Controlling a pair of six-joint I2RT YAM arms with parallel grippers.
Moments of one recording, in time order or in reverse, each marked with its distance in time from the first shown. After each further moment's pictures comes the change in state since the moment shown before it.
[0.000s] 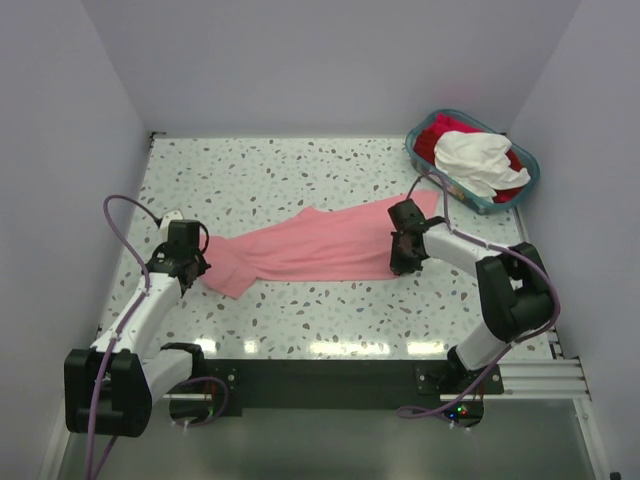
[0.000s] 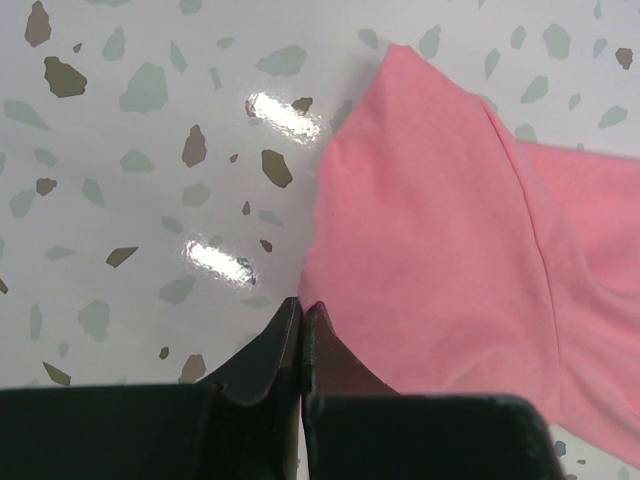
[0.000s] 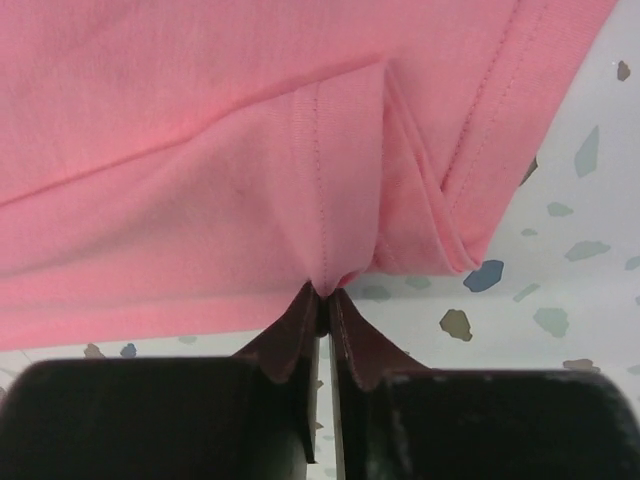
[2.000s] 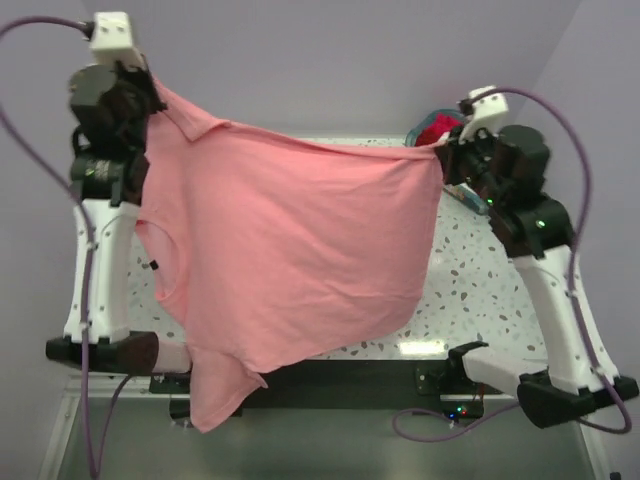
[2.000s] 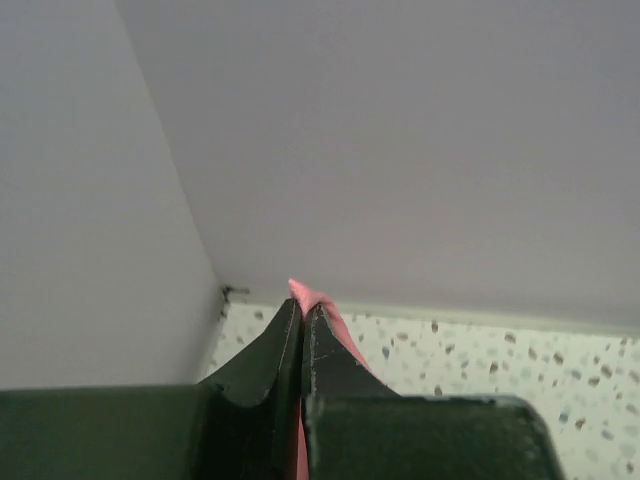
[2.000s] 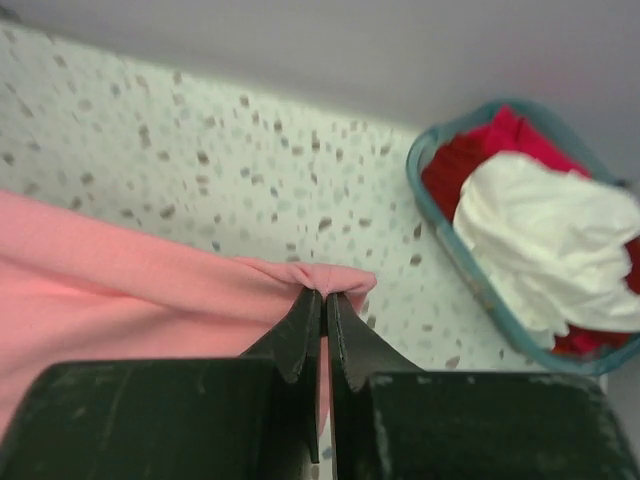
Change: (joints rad) left arm 0.005 0.287 1.331 0.002 0.142 0.505; right arm -0.113 -0.493 0.698 -0.092 -0.103 -0.590
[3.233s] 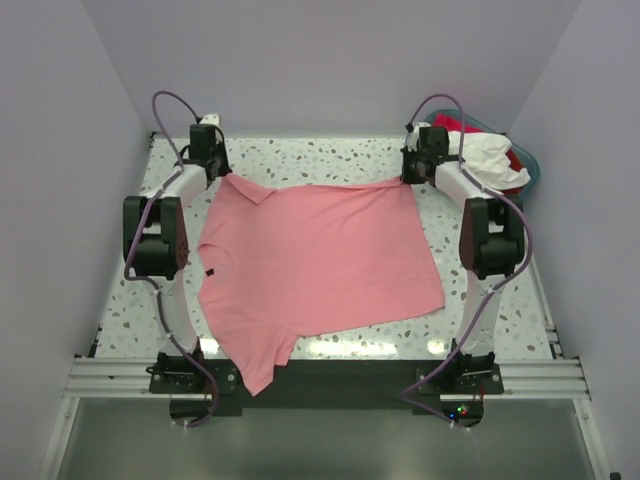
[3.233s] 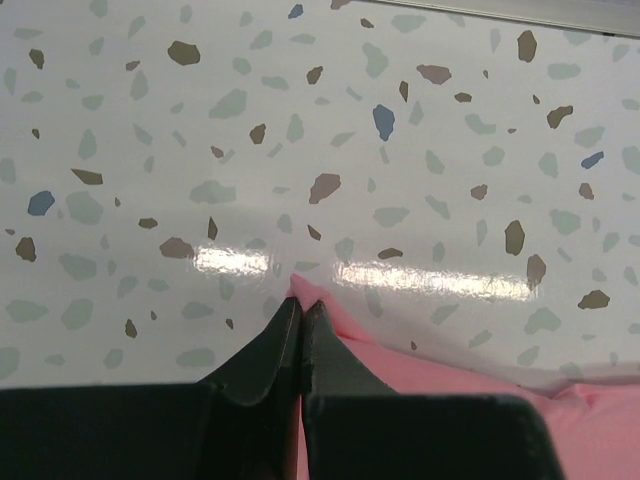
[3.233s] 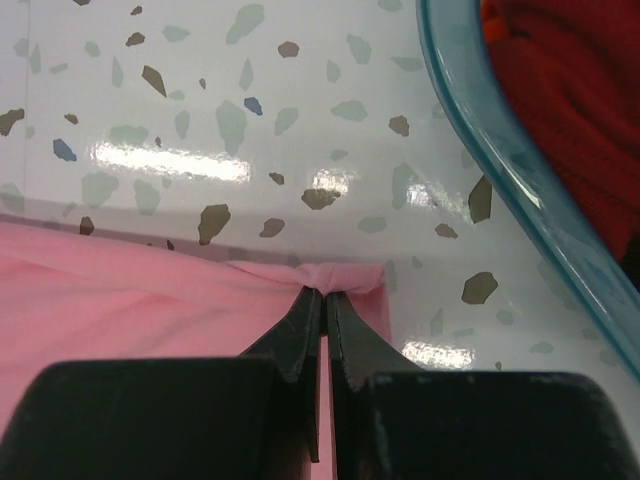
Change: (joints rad) left arm 0.029 0.737 -0.361 0.339 0.132 -0.174; right arm -0.166 0.982 0.008 0.352 -0.091 0.108
